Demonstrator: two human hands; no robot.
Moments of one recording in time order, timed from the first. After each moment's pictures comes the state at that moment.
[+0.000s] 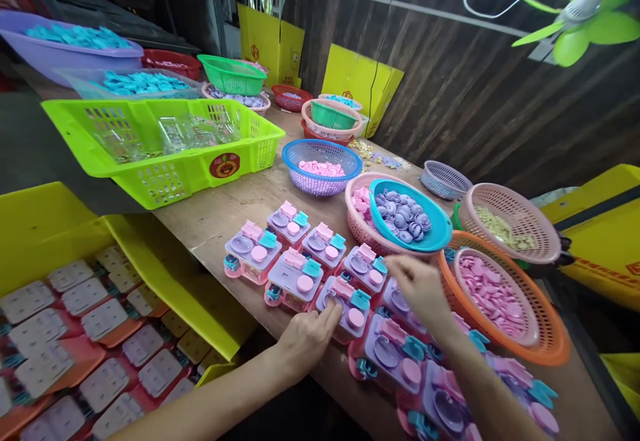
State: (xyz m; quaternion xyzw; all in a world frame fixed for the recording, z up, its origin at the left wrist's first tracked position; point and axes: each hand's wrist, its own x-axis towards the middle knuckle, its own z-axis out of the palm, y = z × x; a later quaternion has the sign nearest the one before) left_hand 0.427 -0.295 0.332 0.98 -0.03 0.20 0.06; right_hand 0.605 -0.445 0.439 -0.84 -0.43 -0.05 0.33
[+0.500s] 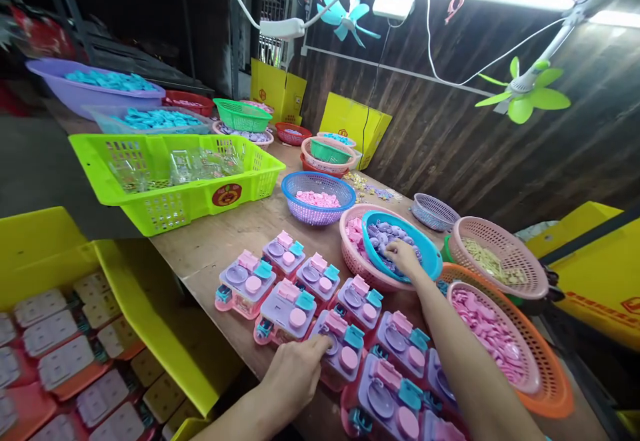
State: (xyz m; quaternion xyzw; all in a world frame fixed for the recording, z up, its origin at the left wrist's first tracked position) left_hand 0.421 -0.289 0.359 0.96 0.05 0.12 0.25; right_hand 0.767 -0.396 0.443 -0.89 -0.39 -0.06 0.24
